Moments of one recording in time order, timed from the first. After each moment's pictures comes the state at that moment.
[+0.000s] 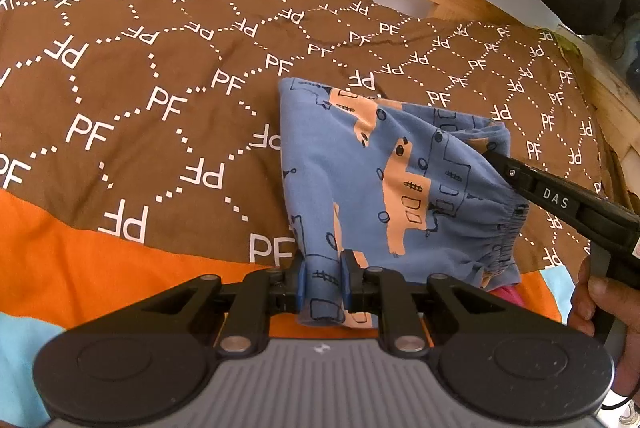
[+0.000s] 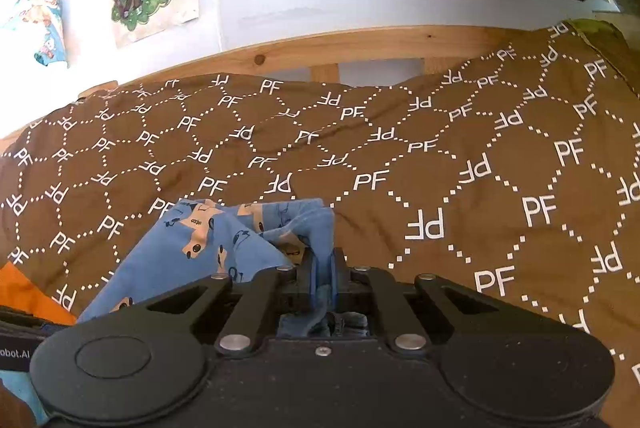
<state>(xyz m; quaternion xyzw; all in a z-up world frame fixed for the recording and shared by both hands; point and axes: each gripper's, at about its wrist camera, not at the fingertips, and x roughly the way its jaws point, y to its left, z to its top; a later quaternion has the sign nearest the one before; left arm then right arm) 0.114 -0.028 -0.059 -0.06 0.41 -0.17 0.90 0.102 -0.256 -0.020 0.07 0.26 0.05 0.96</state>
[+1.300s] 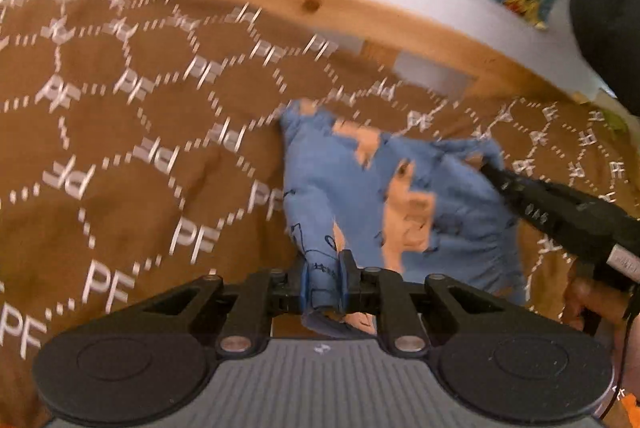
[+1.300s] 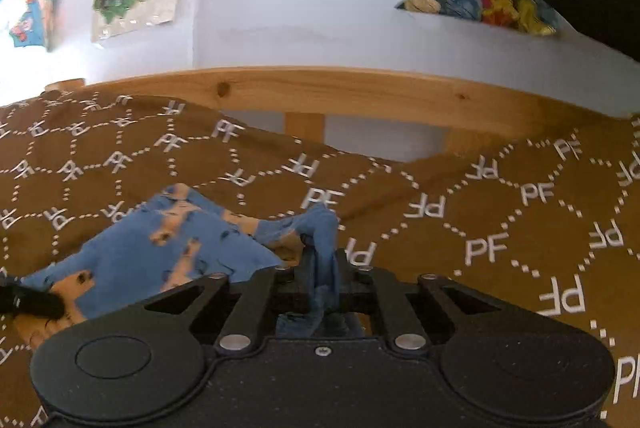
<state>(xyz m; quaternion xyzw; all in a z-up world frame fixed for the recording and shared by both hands) 0.254 -0.055 -0.033 -0.08 0.35 -0.12 0.92 0.269 -0.298 -0.007 -0.01 0.23 0.07 0.97</state>
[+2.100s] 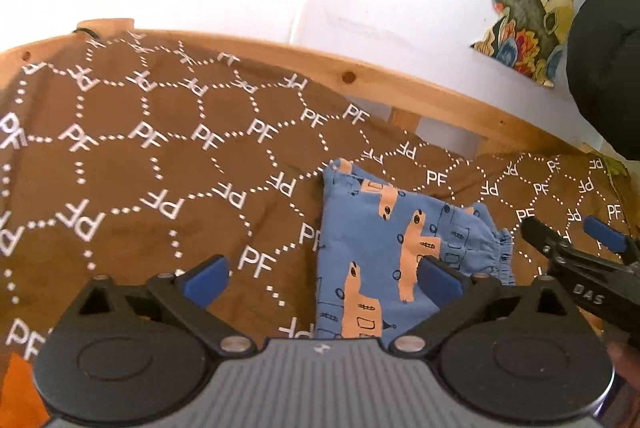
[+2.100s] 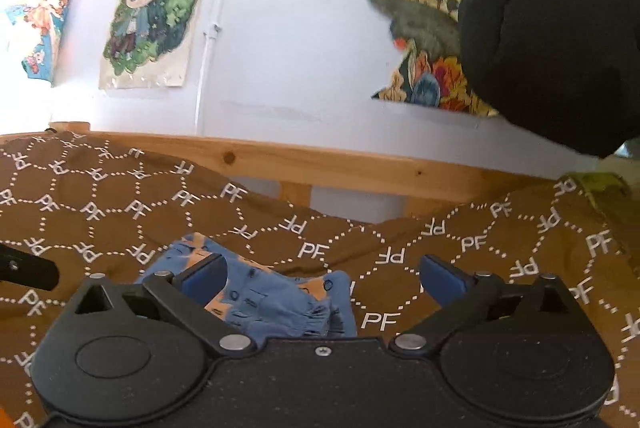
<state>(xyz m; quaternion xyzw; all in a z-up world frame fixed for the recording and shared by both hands) 0.187 -0.029 0.010 -0.09 0.27 -0.07 0.96 0.171 -0.271 0.040 -0.03 0.13 0.02 0.99</state>
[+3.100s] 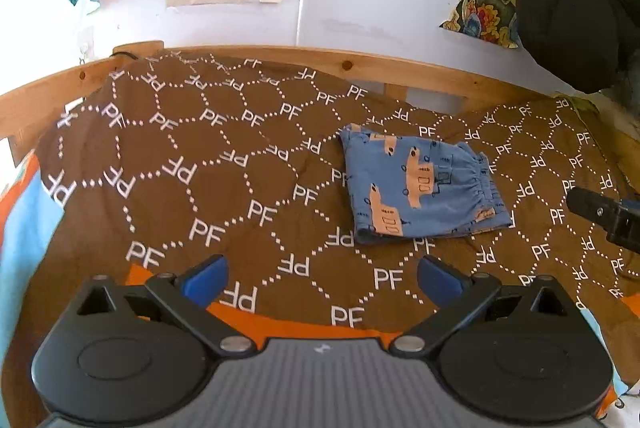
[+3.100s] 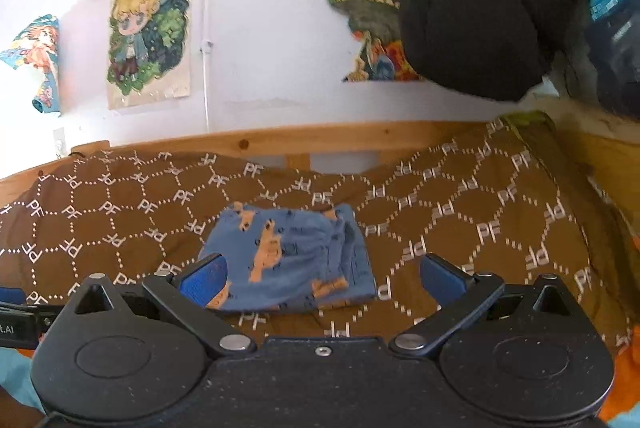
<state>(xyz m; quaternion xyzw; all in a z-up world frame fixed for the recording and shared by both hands) 0.058 0.004 0.004 -0.02 0.27 -0.07 0.96 0.017 -0.247 0.060 0.05 0.18 -0.03 0.98</state>
